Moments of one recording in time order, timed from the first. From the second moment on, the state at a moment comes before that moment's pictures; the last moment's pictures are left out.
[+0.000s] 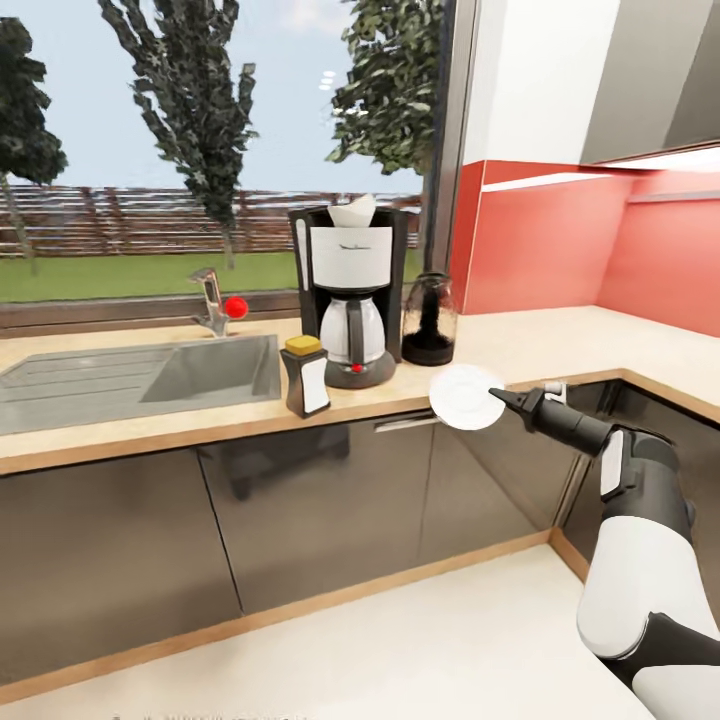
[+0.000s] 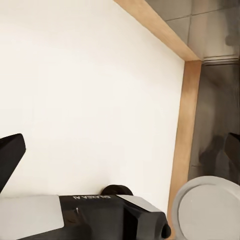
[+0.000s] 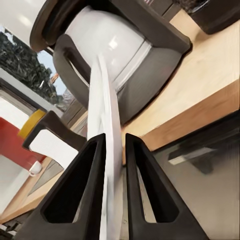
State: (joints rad) left arm -0.19 0.42 -0.10 -0.03 0.72 0.21 -1.18; right arm -0.95 -0.05 -0.72 -1.01 0.16 1.00 1.17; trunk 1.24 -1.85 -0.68
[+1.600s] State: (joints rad) left arm -0.19 0.42 -0.10 -0.03 0.72 0.21 -1.18; right arm -0.95 -0.05 -0.71 -1.01 0.16 1.00 1.17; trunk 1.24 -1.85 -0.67
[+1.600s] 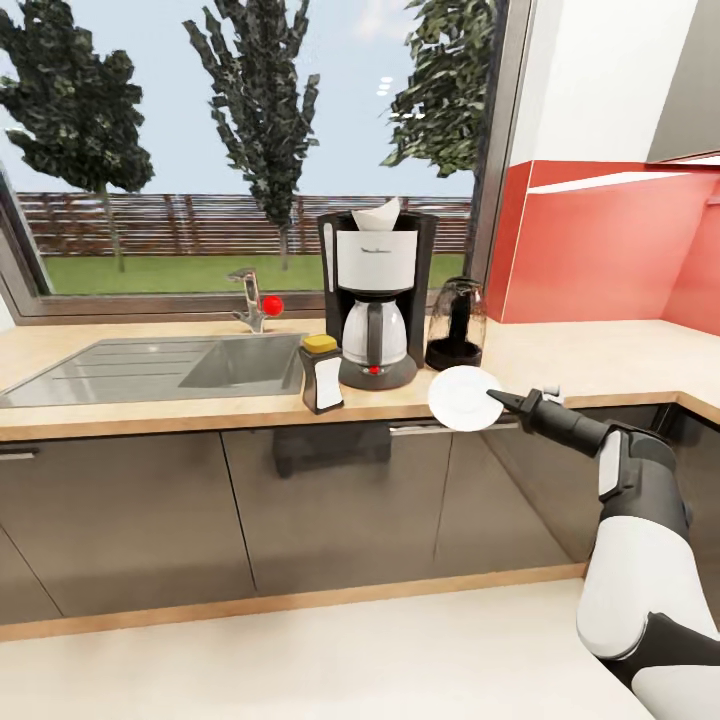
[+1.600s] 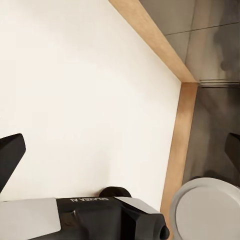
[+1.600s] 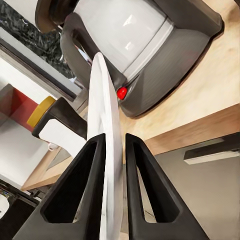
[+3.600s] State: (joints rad) left arm -0.19 0.41 -0.09 -0.03 0.72 0.21 -1.18; right arm -1.14 -0.04 -0.72 -0.68 0.13 1.01 0.70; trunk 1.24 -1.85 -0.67
